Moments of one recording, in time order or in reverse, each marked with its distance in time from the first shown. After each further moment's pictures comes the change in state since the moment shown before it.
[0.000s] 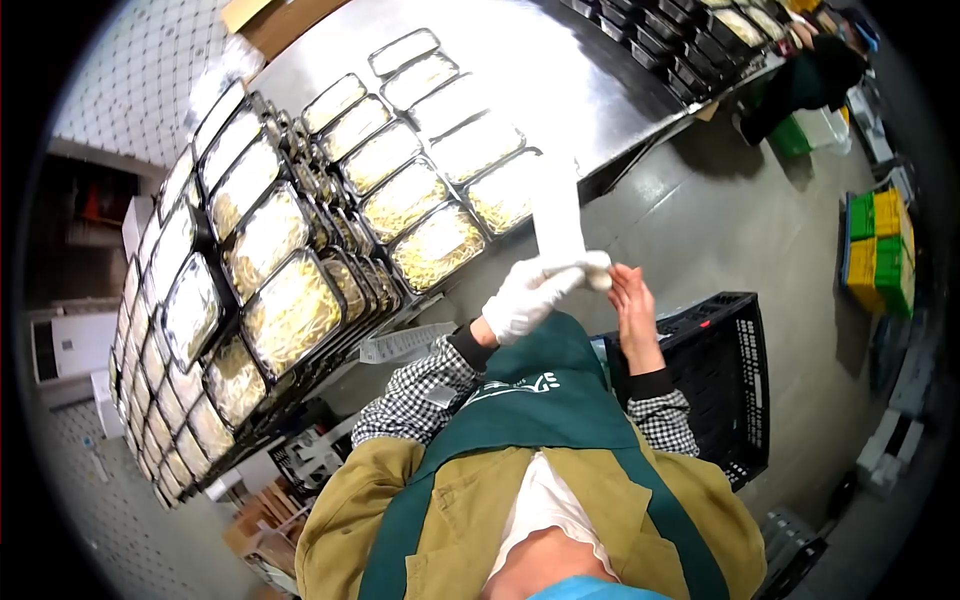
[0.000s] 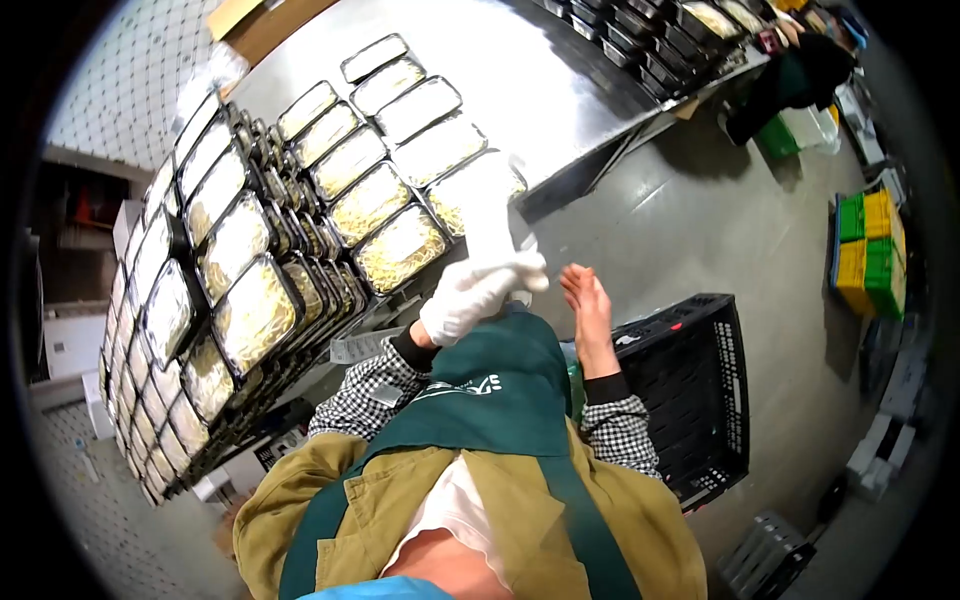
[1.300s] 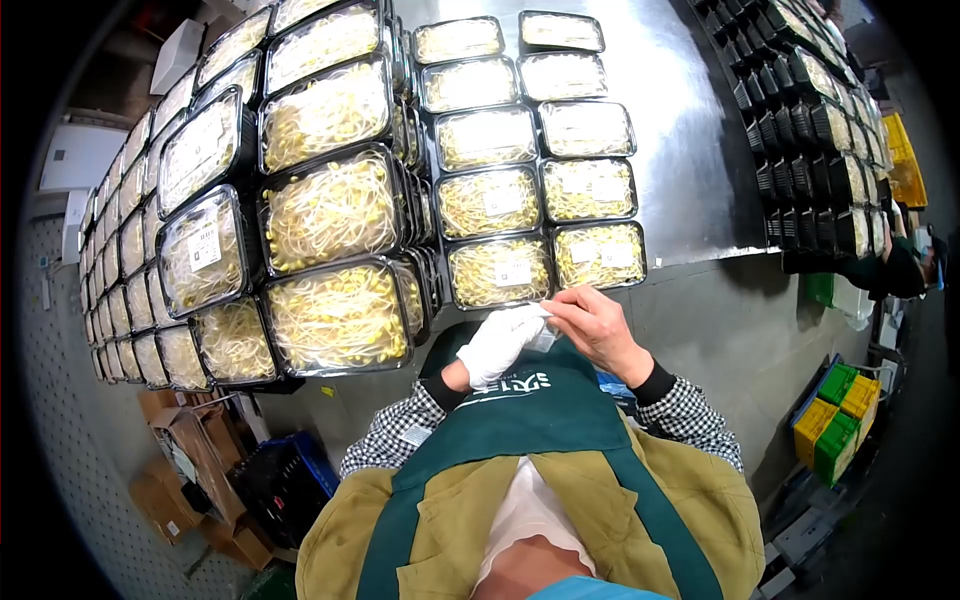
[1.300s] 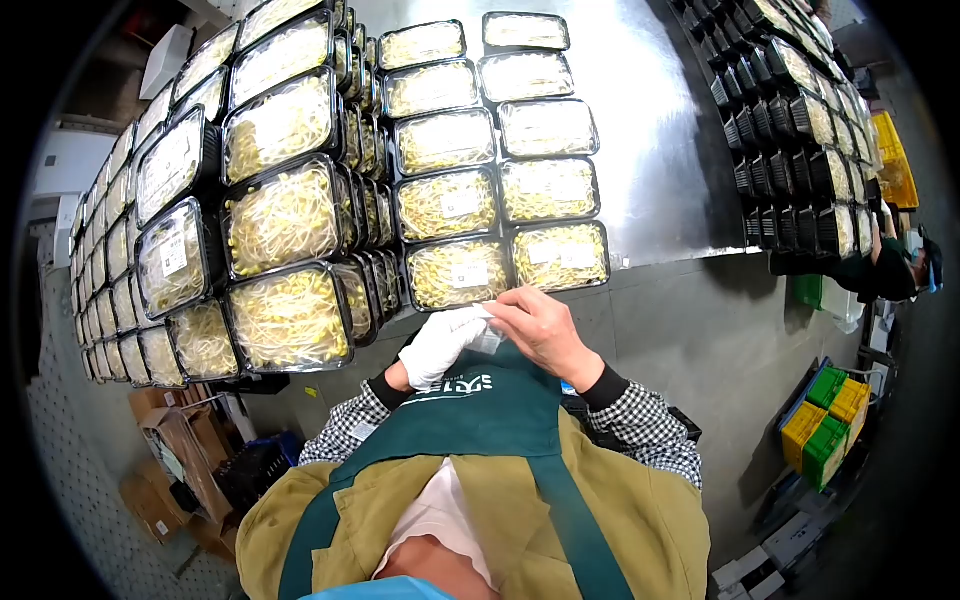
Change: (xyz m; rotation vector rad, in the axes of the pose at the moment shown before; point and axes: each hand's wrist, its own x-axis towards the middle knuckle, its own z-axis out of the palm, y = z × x) left_hand -0.051 -0.011 -0.120 -0.010 0.513 -0.283; right_hand 0.076 -0.055 0.212 -0.956 -1.138 -0.907
